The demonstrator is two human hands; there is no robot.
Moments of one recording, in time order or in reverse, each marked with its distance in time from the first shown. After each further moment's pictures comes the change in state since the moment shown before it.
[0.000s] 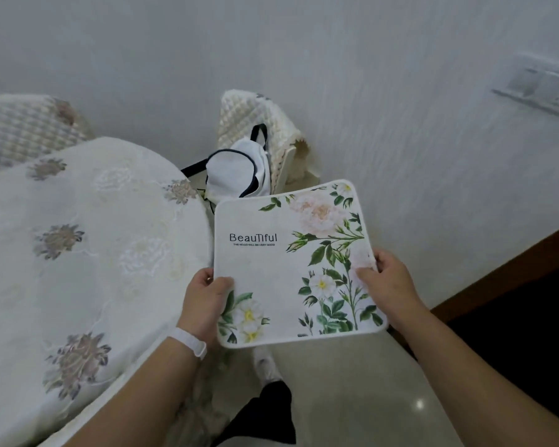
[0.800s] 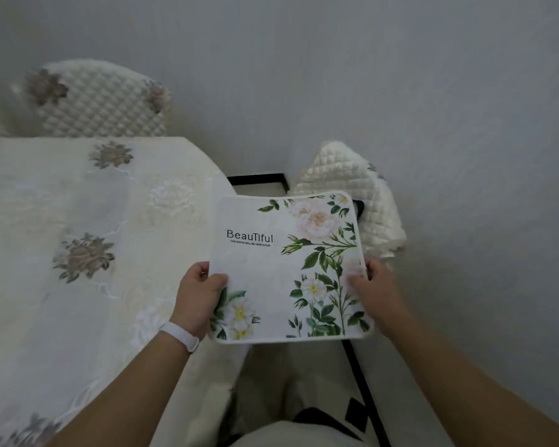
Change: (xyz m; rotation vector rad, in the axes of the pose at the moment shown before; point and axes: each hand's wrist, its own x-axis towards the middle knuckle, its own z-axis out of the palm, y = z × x) left_hand 0.264 0.107 -0.054 -0.188 0.308 0.074; right_hand 0.264 -0.192 0.200 -0.195 -0.303 -0.149
